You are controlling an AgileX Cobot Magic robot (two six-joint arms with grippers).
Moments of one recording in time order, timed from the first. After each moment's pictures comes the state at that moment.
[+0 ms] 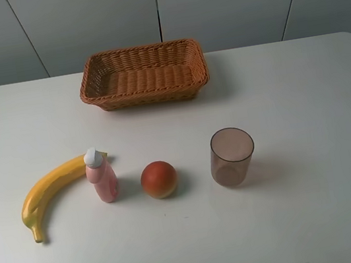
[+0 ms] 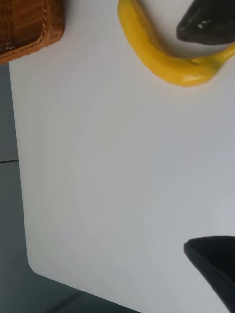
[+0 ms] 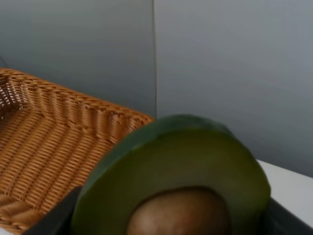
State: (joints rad) left arm -0.21 0.00 -0.51 0.10 1.08 -0.05; right arm 0.26 1.62 -1.40 0.17 0.56 -0.23
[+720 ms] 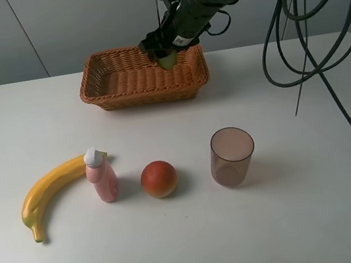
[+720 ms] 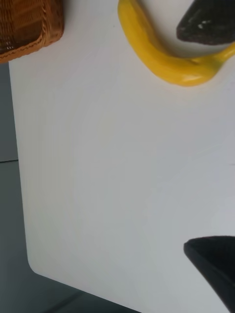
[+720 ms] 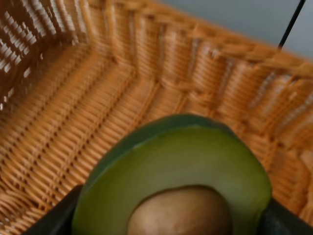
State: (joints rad) left arm -0.21 0.00 -0.51 0.10 1.08 -0.05; right arm 0.46 2.25 -1.68 0.29 0.46 -0.25
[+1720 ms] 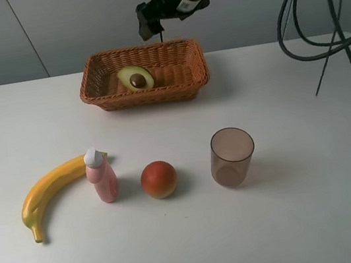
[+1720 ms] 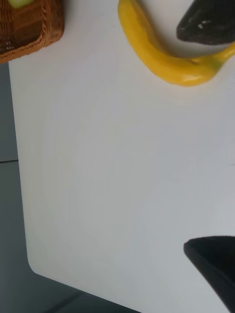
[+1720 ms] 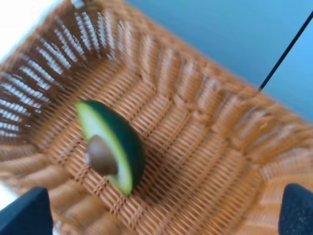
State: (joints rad) left arm -0.21 0.00 -0.51 0.10 1.08 -0.05; right arm 0.46 2.02 -1.68 0.21 0.64 -0.32
